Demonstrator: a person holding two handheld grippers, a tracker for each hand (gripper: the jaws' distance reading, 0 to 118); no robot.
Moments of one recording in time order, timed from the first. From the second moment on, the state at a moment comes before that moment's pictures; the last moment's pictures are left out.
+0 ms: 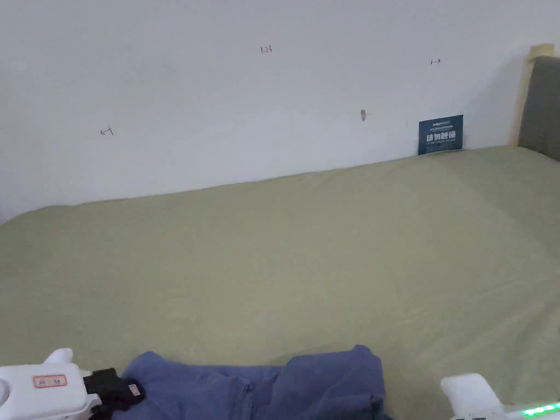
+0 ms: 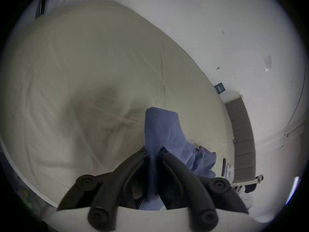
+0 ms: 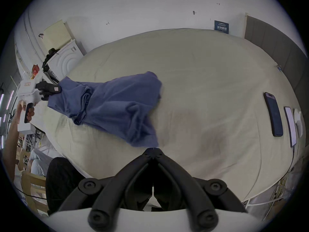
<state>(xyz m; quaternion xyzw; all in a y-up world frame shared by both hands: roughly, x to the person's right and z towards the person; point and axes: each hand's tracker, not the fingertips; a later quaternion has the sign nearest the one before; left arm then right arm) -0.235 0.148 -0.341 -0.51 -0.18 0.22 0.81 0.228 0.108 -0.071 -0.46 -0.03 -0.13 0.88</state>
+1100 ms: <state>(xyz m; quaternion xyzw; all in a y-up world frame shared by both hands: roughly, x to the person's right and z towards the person) 0.021 0.058 -0.281 -0.57 -0.45 0.24 0.64 0.233 0.107 -0.071 -0.46 -0.03 -0.14 0.88</state>
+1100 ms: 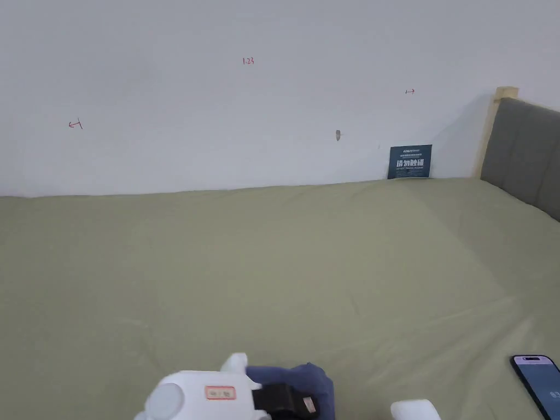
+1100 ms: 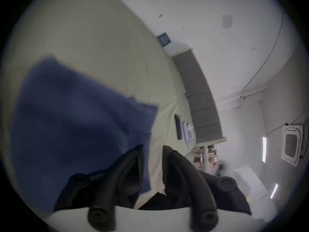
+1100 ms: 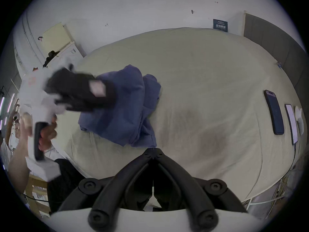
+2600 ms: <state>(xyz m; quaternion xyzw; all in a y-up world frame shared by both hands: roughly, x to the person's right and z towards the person) -0.095 0.017 -0.341 -0.54 -0.47 0.29 0.63 0.198 0.077 -0.217 -0.55 0.02 -0.13 0.83</state>
